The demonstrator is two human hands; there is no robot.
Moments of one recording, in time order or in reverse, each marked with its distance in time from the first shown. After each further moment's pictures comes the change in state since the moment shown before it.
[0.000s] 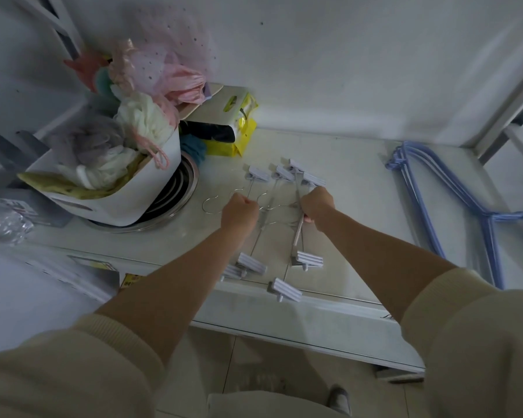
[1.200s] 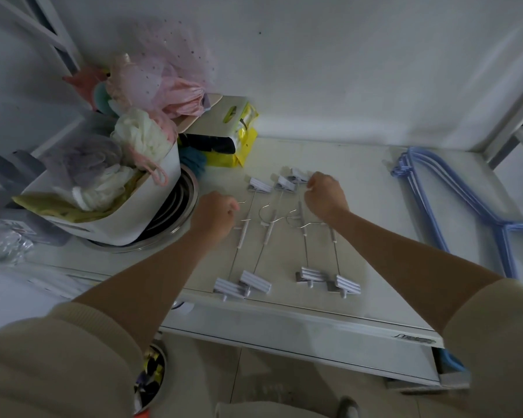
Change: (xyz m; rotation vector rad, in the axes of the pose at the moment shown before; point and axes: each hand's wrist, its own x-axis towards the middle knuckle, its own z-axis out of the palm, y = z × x) left_hand 0.051 -0.013 -0.047 0.581 0.014 0.437; right_hand 0.016 -0.020 -0.018 -0.369 0.135 -0.362
